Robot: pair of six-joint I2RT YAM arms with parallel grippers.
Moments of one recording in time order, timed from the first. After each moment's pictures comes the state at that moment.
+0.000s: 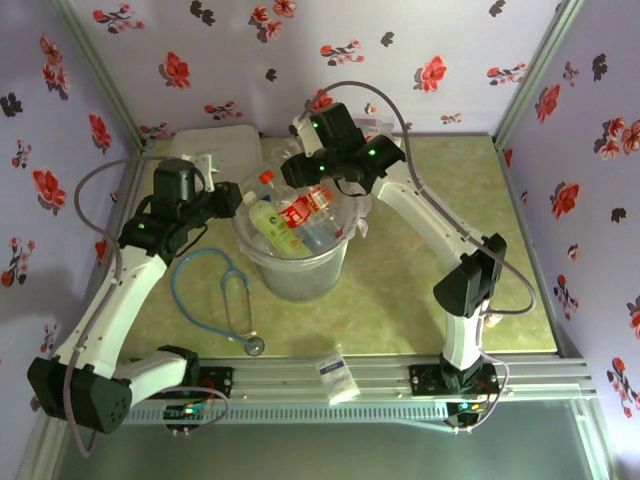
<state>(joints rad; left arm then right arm) -0.32 1.12 1.15 -0.55 0.18 -0.41 0.74 1.90 2.09 -0.91 -0.17 0.15</state>
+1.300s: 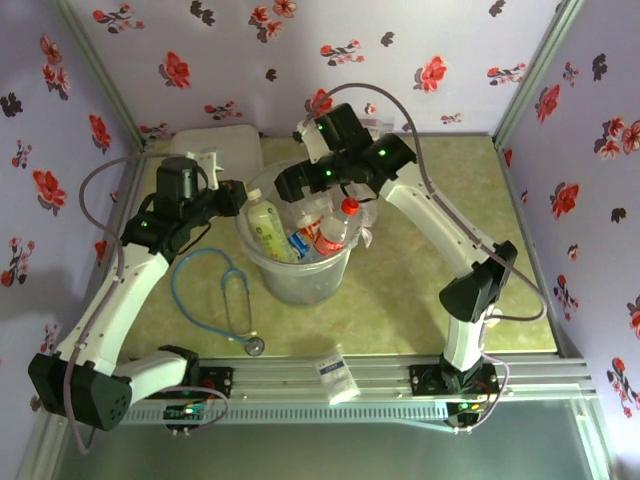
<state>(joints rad) -0.34 1.14 1.16 -0.53 0.21 -0.40 0.74 1.84 2.13 -1.04 -0.22 0.19</state>
